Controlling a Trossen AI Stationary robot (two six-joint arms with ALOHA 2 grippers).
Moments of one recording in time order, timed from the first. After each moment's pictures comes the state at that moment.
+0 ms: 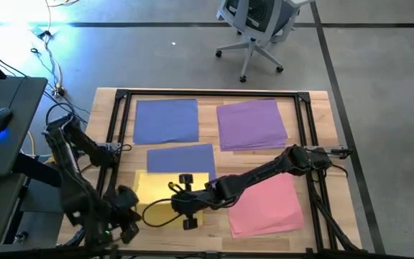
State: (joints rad) left arm -1.09 1.46 1.42 -1.18 -0.51 -1.74; right arm 0.41 2.31 2.11 -0.50 0.20 0.09
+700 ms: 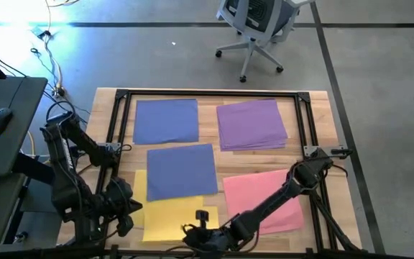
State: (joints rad) left arm -1.11 1.46 1.43 -1.26 -0.67 -1.66; right arm 0.64 2.38 2.08 -0.41 0.45 0.49
